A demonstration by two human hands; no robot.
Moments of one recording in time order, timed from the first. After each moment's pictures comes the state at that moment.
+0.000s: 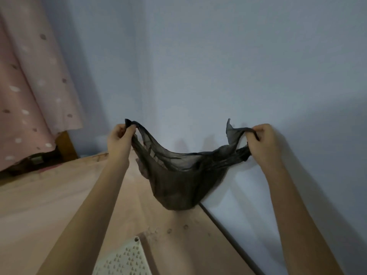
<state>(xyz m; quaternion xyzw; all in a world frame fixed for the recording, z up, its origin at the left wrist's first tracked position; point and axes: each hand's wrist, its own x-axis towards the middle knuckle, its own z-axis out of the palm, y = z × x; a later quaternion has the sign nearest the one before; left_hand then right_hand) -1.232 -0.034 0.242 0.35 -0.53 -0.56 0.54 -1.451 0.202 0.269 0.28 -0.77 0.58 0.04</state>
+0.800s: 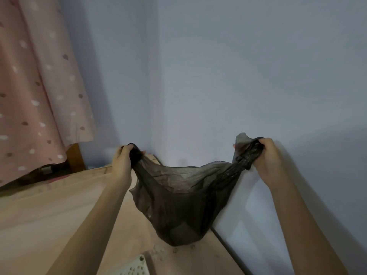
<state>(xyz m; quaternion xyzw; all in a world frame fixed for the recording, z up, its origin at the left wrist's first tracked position) -1.214 -0.047 0.239 0.32 -0.39 -0.68 0.53 -1.463 0.175 0.277 0.23 -0.54 0.77 -0.24</state>
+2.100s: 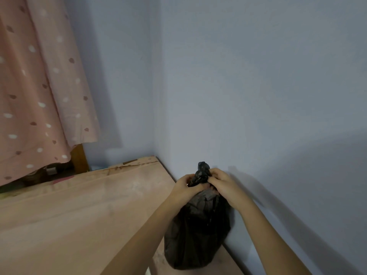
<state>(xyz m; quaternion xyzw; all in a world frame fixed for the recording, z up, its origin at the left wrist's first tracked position) -1.288 0.042 0.183 0.27 -0.68 -0.63 0.24 -1.403 0.131 0.204 0.37 -0.68 0.54 -0.32</state>
